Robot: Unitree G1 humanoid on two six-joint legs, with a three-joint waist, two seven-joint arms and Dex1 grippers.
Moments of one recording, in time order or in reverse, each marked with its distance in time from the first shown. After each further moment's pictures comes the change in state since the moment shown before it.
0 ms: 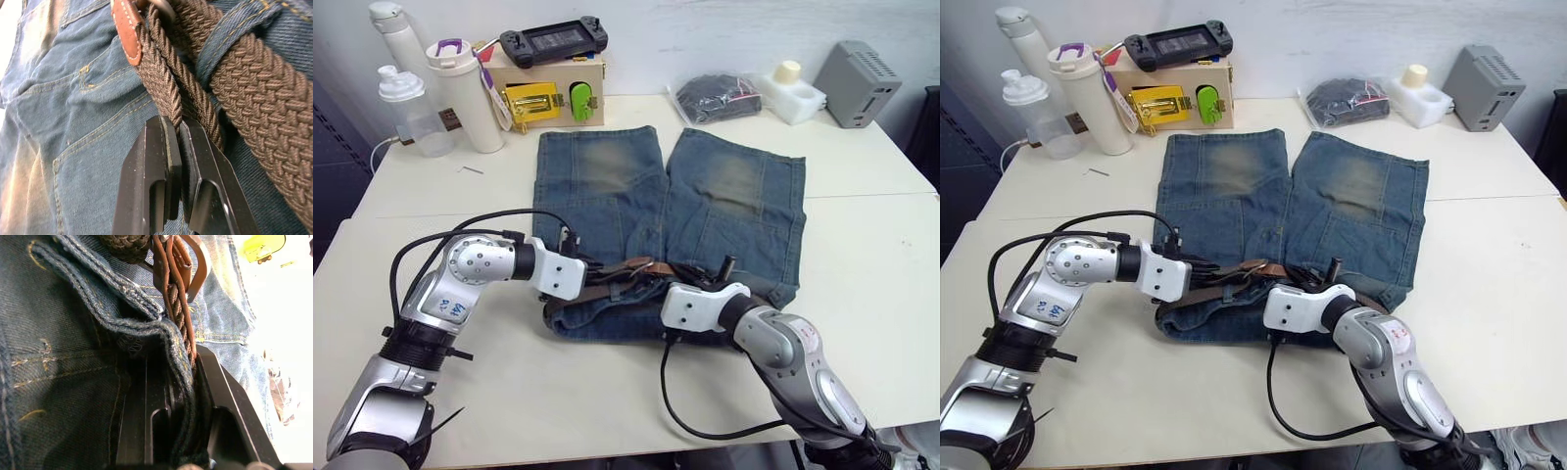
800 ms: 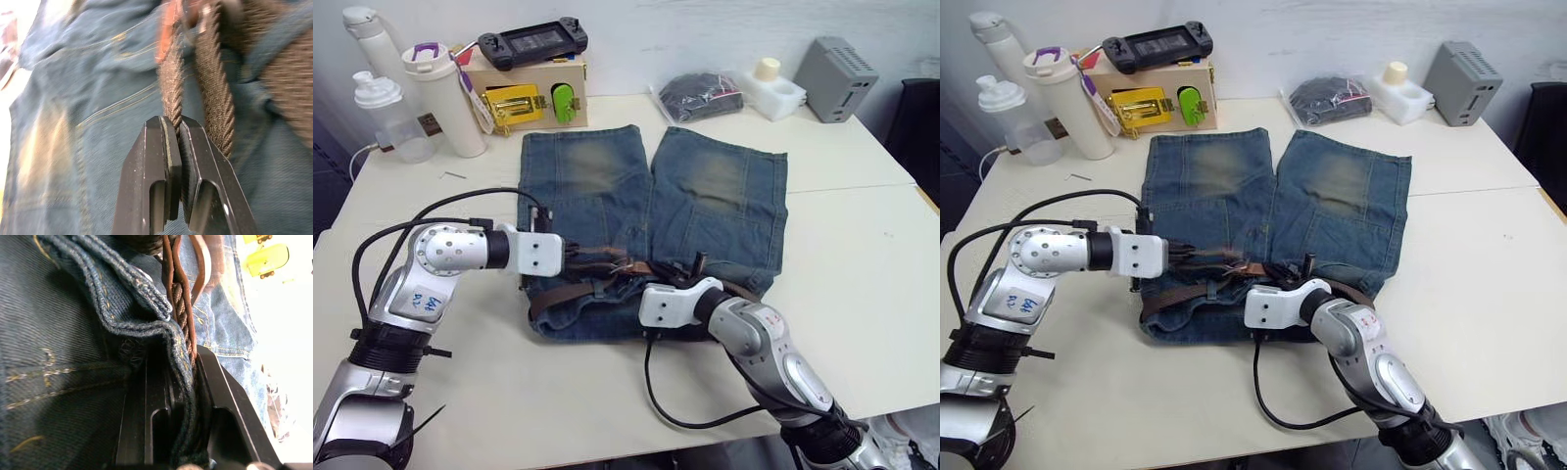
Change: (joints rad) left arm 0.042 0.072 0.104 -0.064 -0.045 0.206 0.043; right arm -0.084 0.062 0.071 0.150 -0.060 -0.127 -0.019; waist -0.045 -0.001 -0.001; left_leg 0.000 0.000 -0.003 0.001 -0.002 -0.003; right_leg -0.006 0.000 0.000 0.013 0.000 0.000
